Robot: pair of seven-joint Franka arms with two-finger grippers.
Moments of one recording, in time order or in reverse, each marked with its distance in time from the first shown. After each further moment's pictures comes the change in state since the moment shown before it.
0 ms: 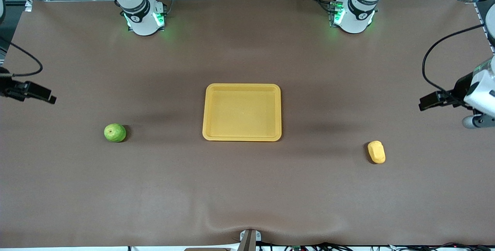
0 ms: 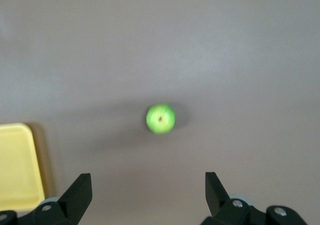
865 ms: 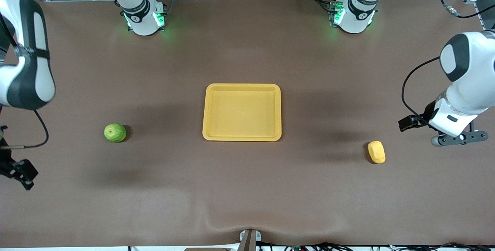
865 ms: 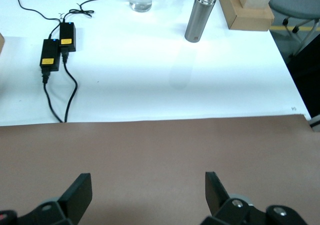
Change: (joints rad) left arm 0.006 0.040 -0.001 -0.257 0.006 0.352 -0.071; right arm -0.016 0.339 -0.002 0.057 -0.195 0.878 0.000
